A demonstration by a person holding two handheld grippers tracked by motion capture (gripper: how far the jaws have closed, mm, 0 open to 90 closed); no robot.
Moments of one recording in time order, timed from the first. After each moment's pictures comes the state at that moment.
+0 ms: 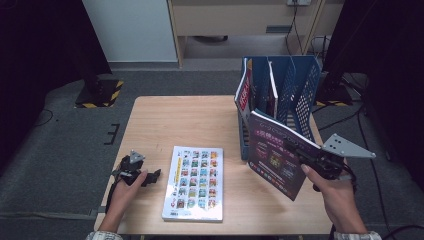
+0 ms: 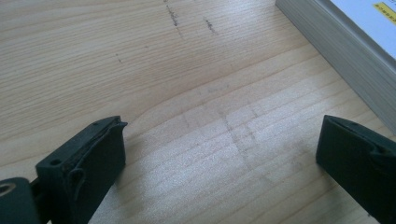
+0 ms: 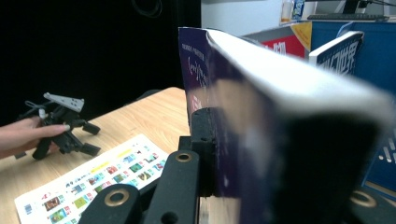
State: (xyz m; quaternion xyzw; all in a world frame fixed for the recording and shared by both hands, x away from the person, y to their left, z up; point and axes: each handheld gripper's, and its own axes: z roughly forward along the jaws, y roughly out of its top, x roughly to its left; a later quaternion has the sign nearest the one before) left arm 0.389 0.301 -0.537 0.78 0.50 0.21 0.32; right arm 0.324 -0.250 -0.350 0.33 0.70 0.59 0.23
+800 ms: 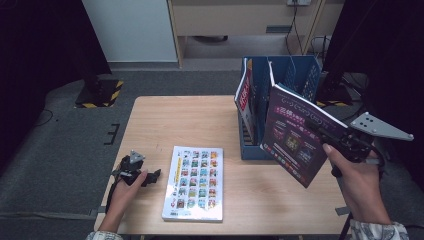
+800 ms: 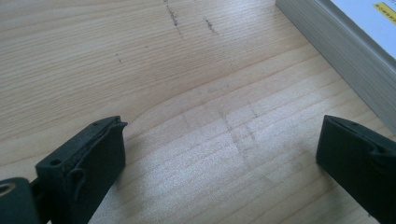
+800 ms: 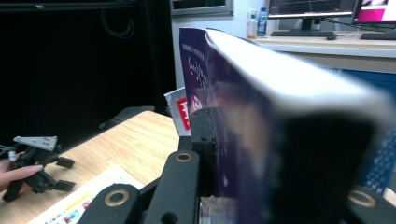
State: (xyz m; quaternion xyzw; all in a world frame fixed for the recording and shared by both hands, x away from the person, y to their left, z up) left arm 0.389 0.301 -0.537 0.78 0.50 0.21 0.32; right arm 0.332 -0.279 -0.293 0.37 0.67 0.59 0.27
